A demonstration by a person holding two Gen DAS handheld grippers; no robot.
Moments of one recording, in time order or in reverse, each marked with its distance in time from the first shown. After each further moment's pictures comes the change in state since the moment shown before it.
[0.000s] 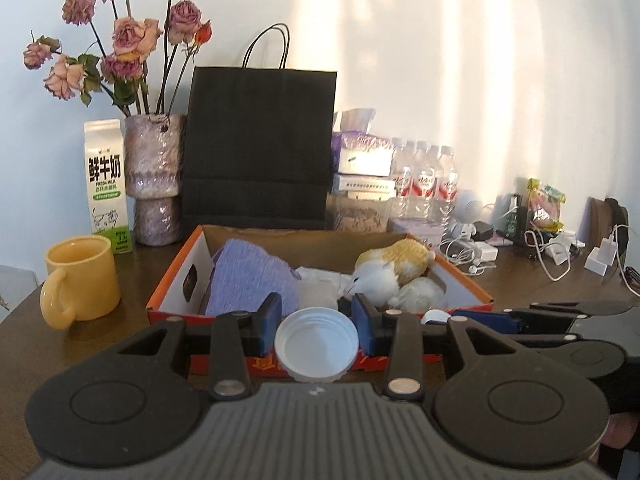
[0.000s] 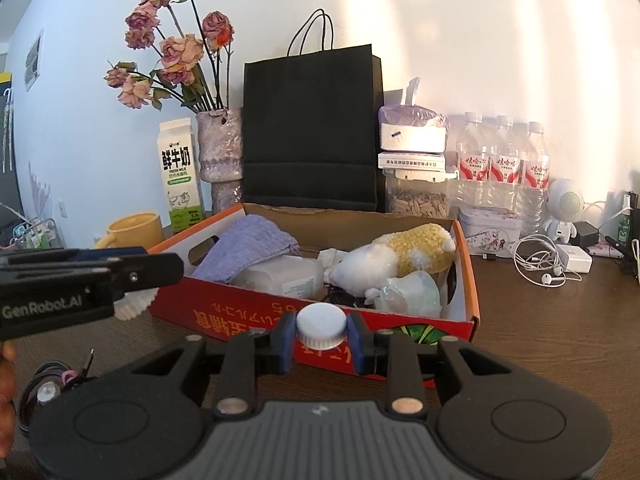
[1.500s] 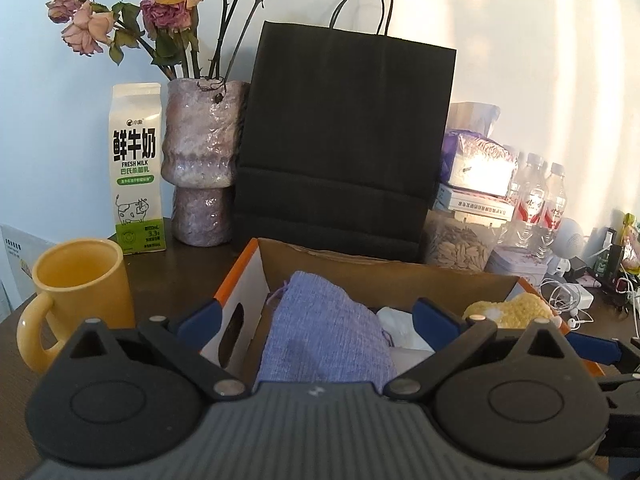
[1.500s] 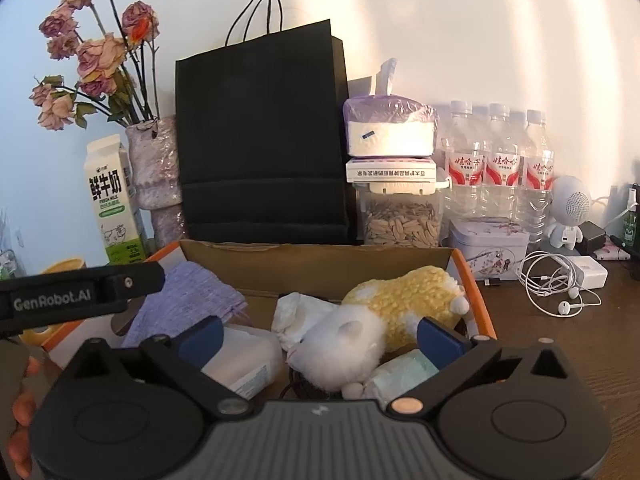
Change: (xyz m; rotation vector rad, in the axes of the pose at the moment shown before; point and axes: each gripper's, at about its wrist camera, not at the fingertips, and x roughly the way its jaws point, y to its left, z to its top) left arm 0.122 0.055 0.041 -0.128 0.059 0.184; right arm 0.107 -0.024 0.051 0.086 0.011 -0.093
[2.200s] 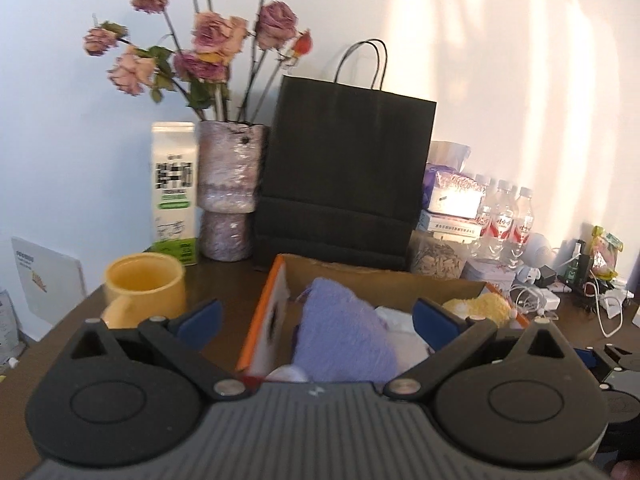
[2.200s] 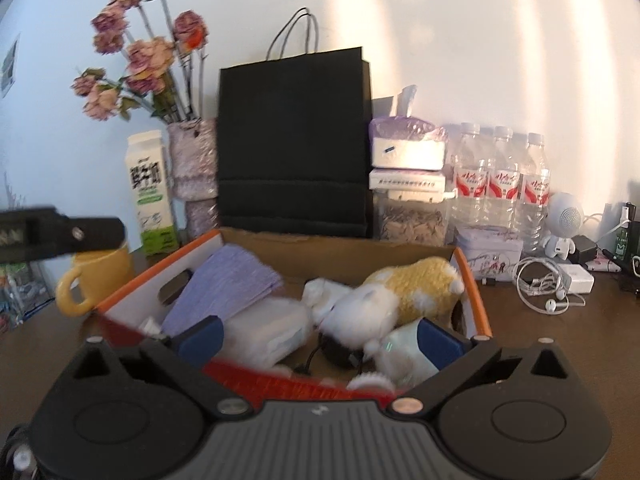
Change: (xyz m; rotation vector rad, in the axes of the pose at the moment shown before) left arm -0.108 0.035 -0.003 0.006 -0.061 -0.029; right arm -0.066 0.023 -0.023 -0.069 -0.015 0.032
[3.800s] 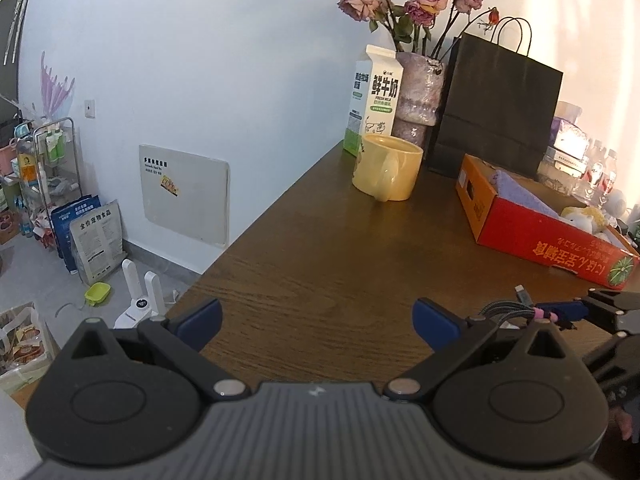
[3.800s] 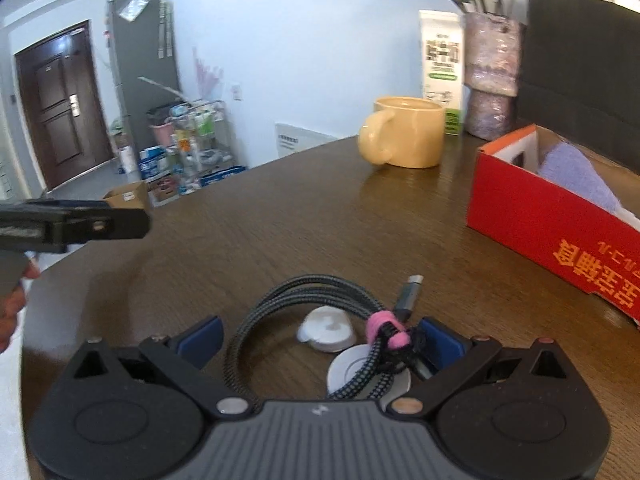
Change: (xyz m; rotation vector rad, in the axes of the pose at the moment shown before) left arm -0.157 0.187 -0.101 -0.122 0.180 0.235; right arm -0.045 0.194 -0.079 -0.296 0.283 0.550
